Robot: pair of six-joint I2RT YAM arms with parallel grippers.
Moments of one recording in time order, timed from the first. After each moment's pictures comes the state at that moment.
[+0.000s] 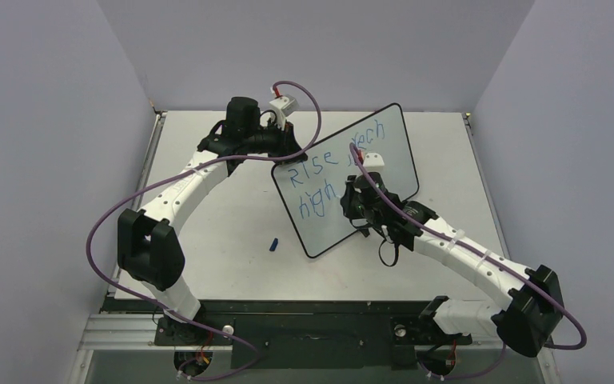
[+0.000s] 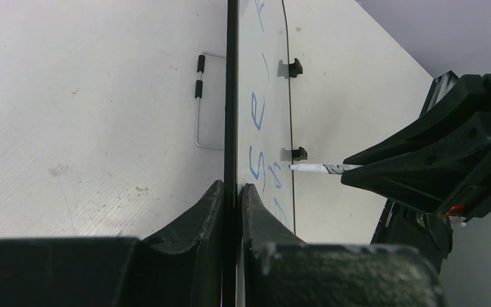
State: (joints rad) left arm -0.42 1.68 1.52 -0.35 0.67 -0.08; right arm 0.75 1.23 0.96 -0.38 0.28 0.49
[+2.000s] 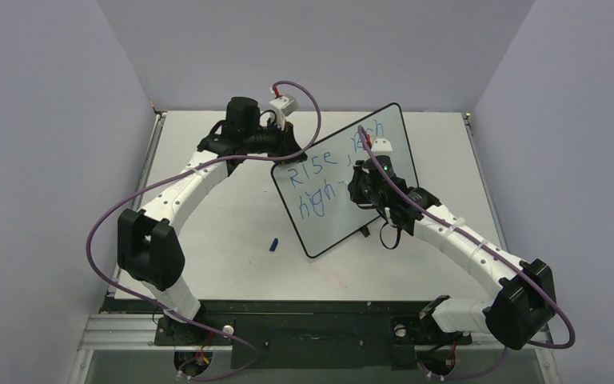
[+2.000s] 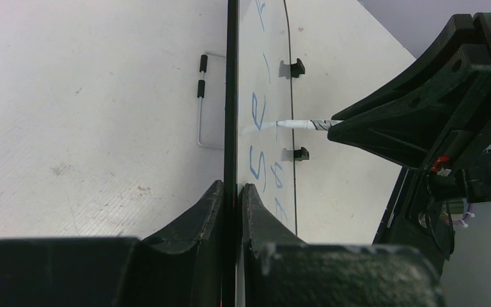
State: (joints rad) left arm -0.42 1.68 1.52 -0.35 0.66 -0.08; right arm 0.61 1.27 1.02 -0.36 0.22 0.43
